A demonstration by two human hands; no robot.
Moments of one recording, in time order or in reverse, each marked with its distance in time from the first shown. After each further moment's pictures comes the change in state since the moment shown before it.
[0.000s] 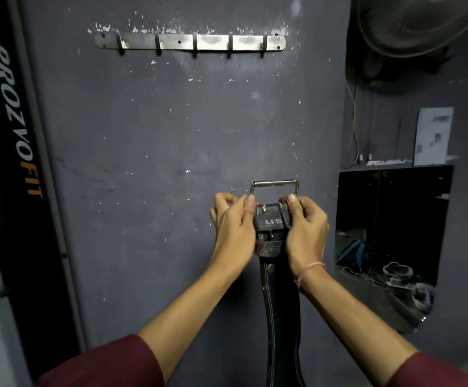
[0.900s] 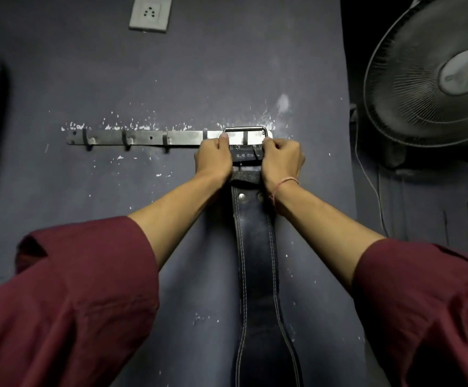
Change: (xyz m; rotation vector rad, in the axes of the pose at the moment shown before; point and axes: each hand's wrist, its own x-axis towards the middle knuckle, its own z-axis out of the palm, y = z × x) left_hand 0.339 0.109 0.048 0.088 0.382 0.126; right_hand 0.318 -0.100 0.120 0.087 -0.109 -0.257
